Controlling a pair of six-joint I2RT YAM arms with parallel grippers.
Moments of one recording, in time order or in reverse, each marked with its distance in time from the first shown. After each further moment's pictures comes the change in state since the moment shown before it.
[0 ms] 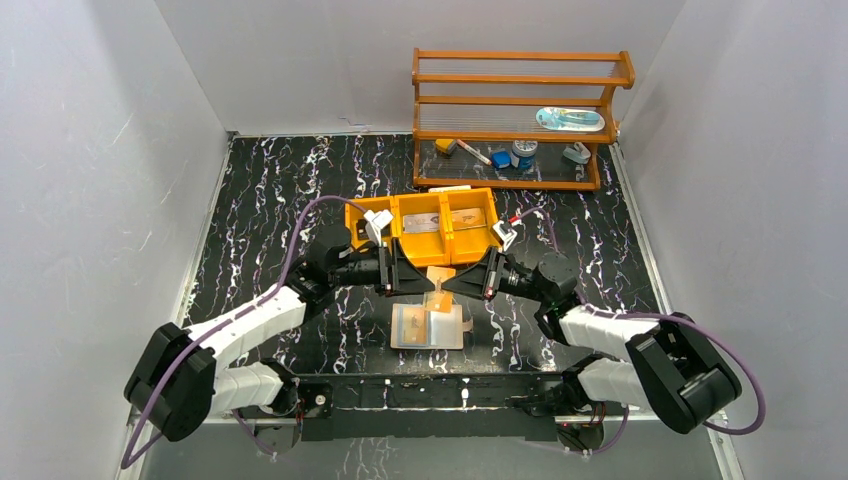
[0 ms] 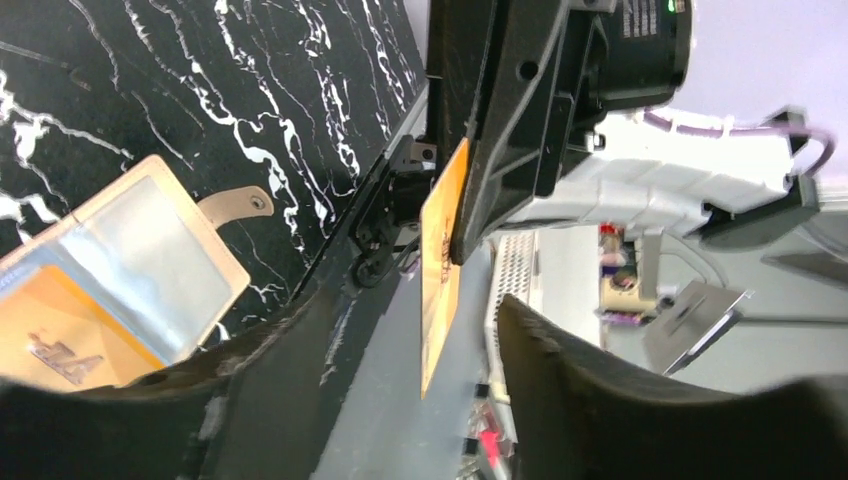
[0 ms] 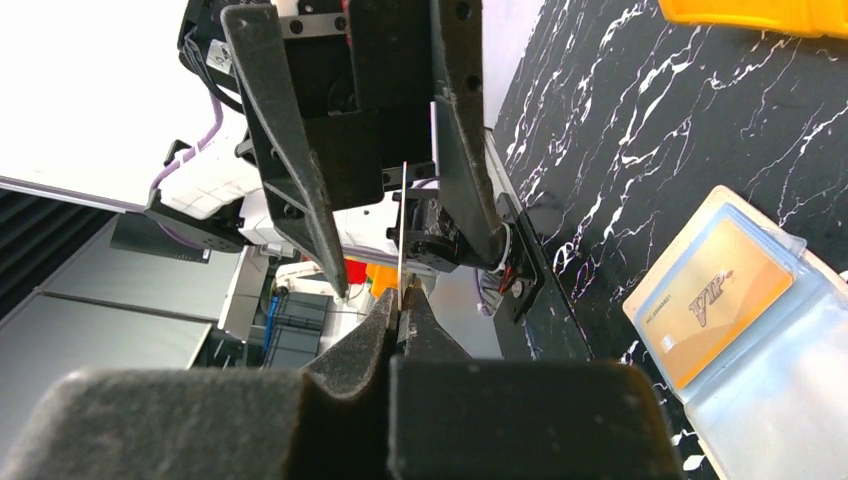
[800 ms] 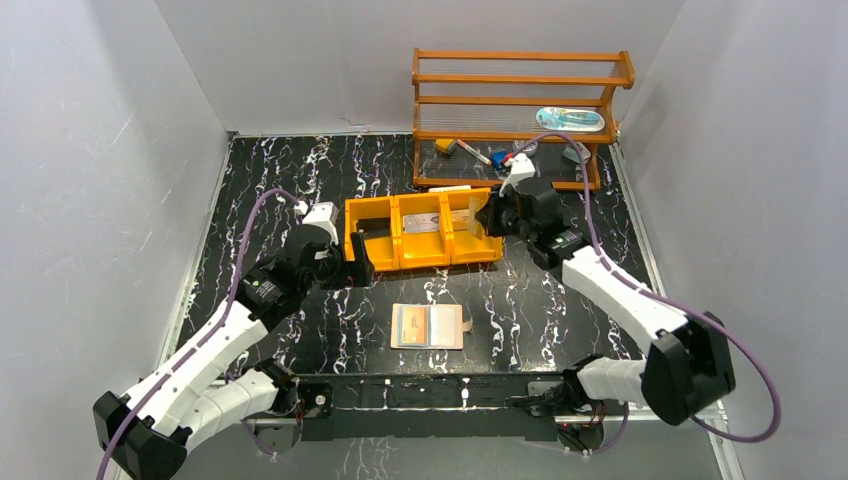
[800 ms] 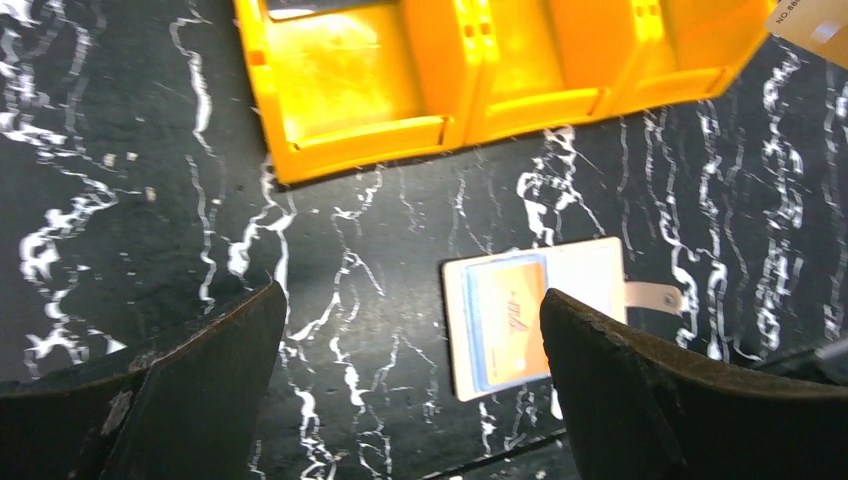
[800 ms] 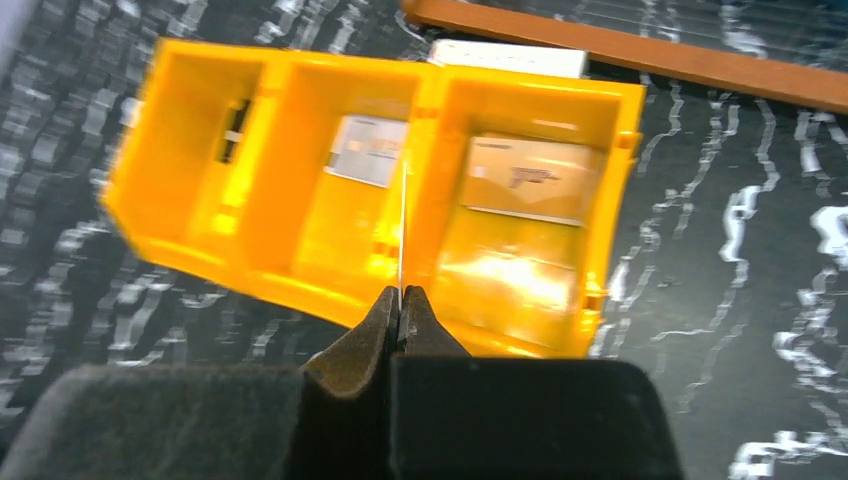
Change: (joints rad) left arm 0.008 -0.288 0.239 -0.931 -0.909 0.452; right arm -0.044 -0.016 0.616 -1.128 0.715 -0.965
